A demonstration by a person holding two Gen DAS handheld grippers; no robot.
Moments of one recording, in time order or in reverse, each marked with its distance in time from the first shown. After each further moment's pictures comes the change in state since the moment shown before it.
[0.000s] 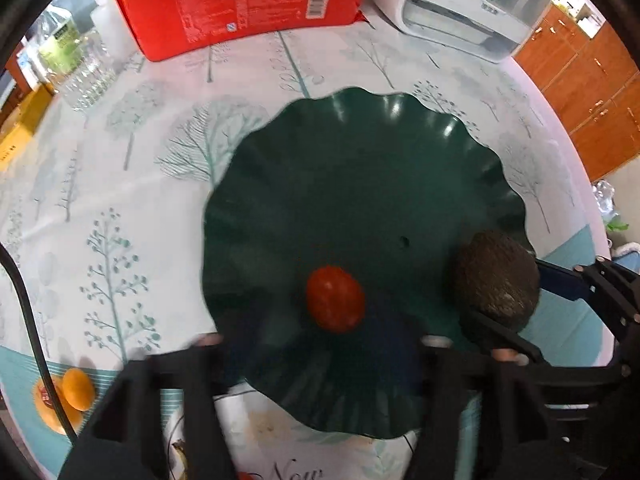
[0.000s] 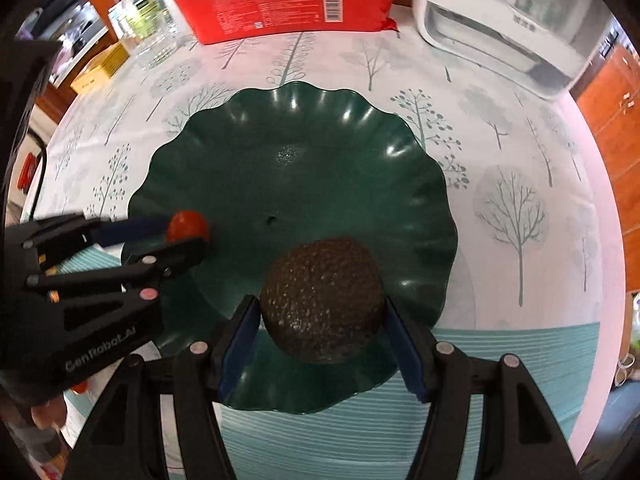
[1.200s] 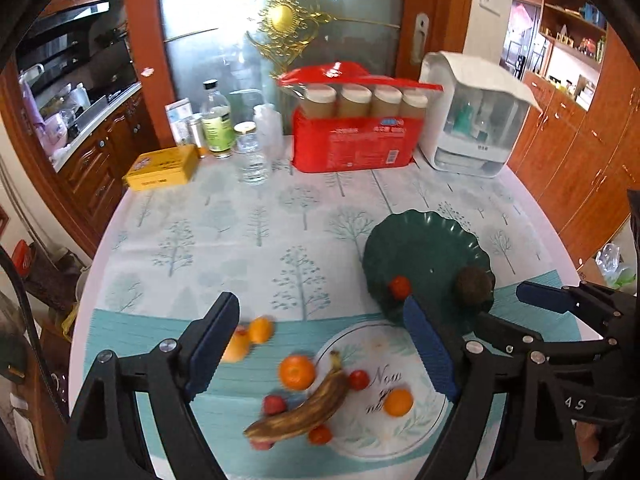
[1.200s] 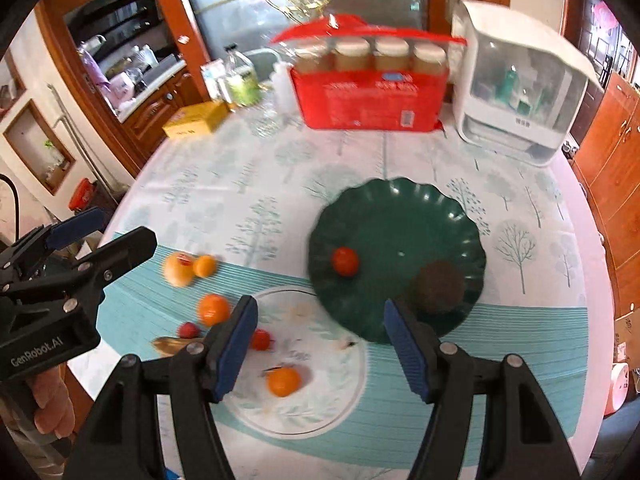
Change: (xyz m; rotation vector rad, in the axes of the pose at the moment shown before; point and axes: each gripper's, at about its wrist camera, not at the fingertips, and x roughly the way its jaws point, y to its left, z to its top) left arm -0.254 0.091 -0.117 -0.088 -0.395 0.118; right arm -0.165 0.114 -0.050 -0.007 -0.265 0.115
